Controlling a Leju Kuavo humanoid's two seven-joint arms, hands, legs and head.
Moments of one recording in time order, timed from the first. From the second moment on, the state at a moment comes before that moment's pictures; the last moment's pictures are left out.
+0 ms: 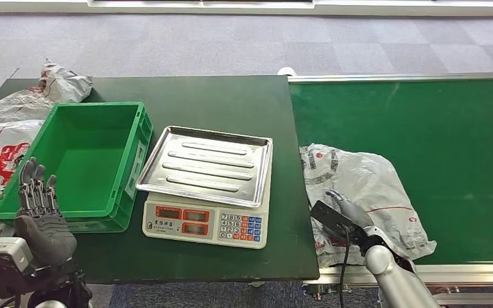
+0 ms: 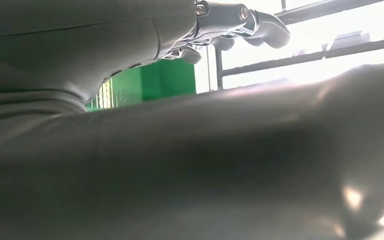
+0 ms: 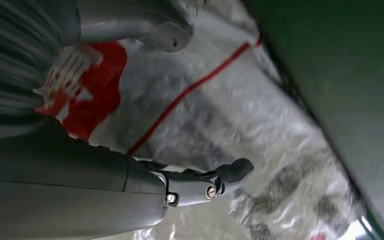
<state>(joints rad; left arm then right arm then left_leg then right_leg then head) 0.15 -0.05 -0.08 -1.84 -0.01 0.32 -0.31 -0.24 -0.18 0.12 -0.99 0.61 0.20 -0.10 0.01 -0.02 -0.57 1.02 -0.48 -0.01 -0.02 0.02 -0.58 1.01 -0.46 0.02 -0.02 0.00</state>
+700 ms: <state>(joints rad) 0.14 -0.05 -0.09 -1.82 -0.03 0.32 -0.28 -0.28 -0.12 0.25 -0.81 0.69 0.18 -0.02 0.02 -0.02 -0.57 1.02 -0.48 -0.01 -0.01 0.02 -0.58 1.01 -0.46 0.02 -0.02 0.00</state>
